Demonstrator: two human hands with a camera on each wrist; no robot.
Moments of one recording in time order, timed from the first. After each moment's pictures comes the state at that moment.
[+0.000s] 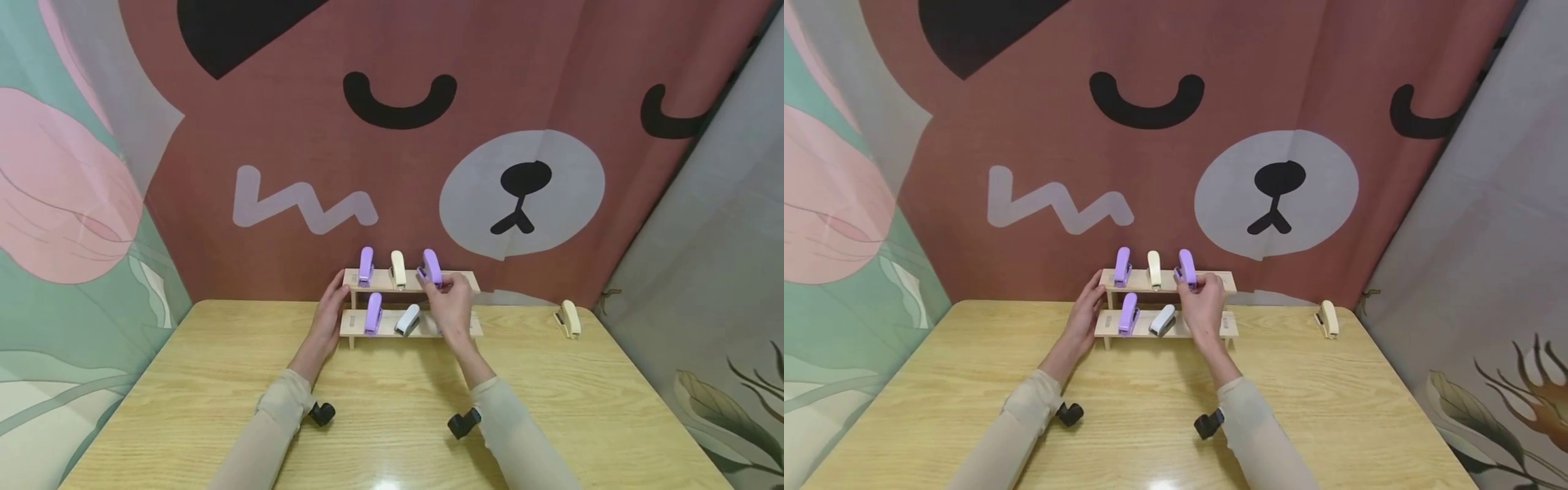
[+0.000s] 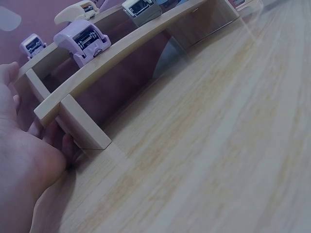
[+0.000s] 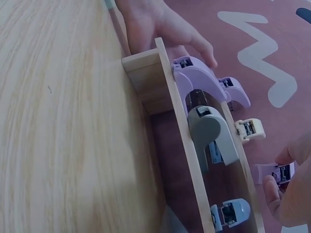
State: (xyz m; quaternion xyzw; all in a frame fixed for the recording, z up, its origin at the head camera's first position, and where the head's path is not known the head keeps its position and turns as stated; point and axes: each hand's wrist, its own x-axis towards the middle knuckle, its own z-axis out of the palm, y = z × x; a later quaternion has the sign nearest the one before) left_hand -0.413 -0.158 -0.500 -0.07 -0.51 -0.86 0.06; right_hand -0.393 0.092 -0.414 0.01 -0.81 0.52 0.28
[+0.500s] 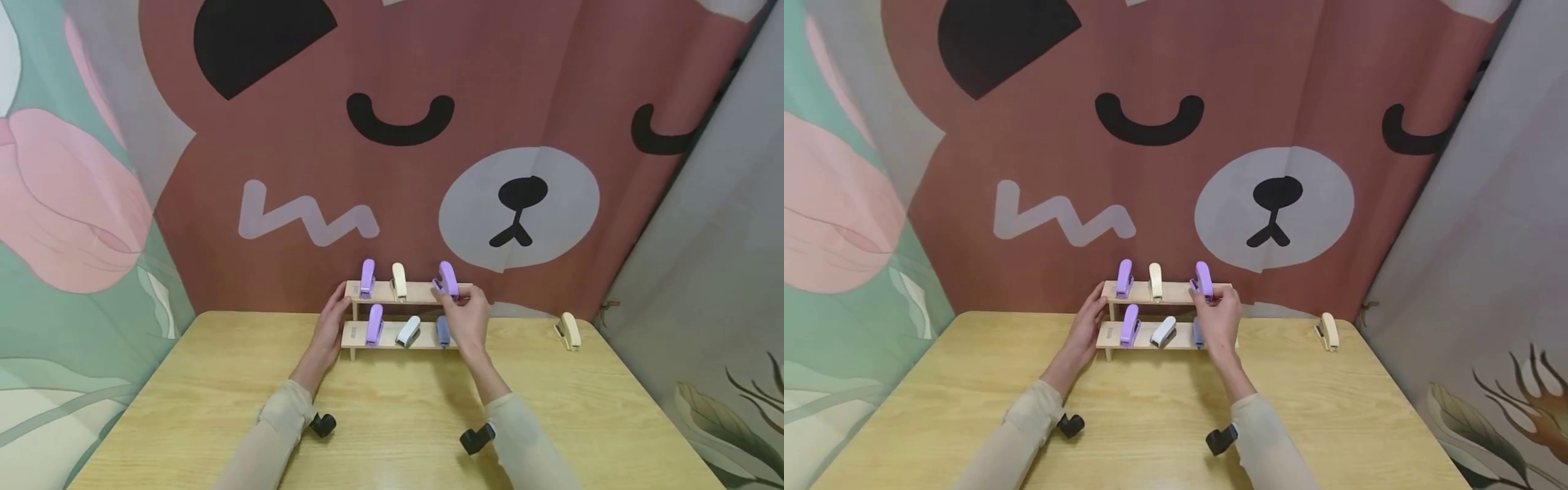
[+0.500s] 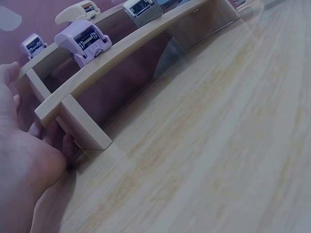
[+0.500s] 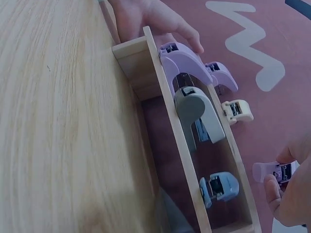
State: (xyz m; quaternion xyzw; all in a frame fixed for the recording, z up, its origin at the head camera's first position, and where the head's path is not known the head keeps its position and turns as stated) left_hand -0.410 -0.159 -0.501 -0.06 -0.51 -0.85 0.06; right_hand -0.384 0.116 -0.413 -0.02 -0.79 0.54 0.29
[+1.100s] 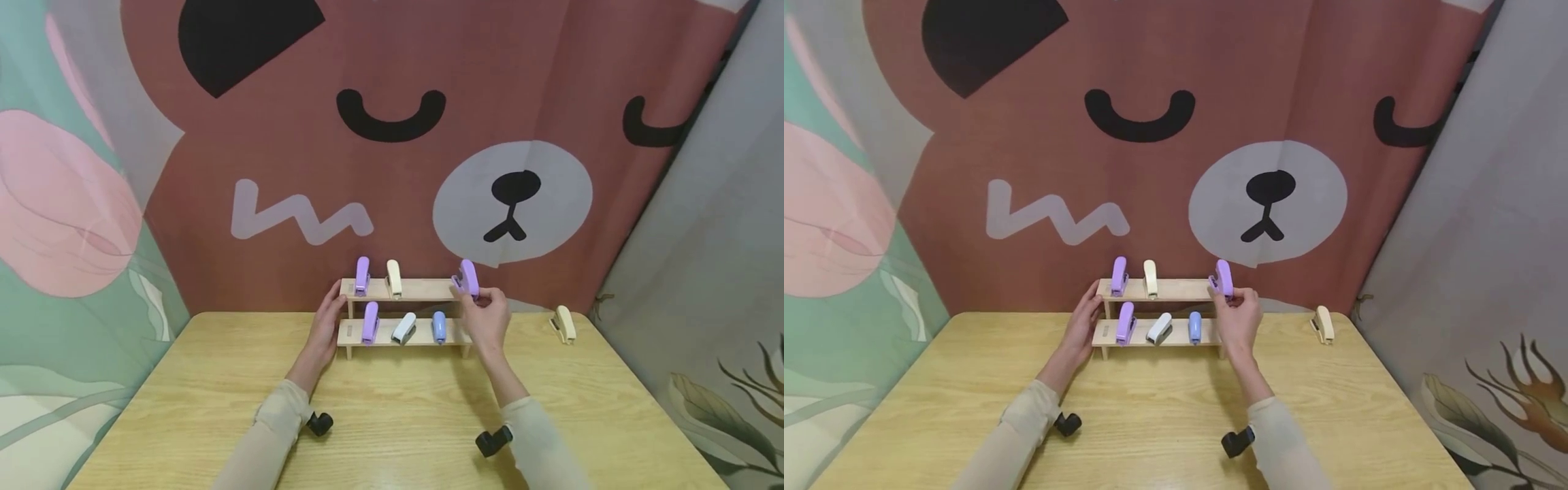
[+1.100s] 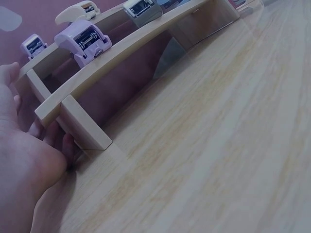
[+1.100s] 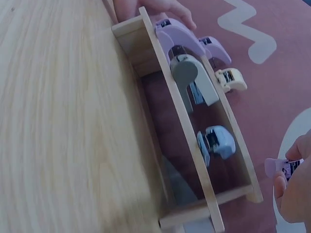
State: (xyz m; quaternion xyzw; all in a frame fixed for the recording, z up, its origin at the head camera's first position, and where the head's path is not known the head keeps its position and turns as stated) left_hand -0.412 -0.159 -0.503 -0.06 -0.51 -0.85 0.06; right_hand -0.379 0.157 -0.421 -0.06 -0.76 0.56 0.32
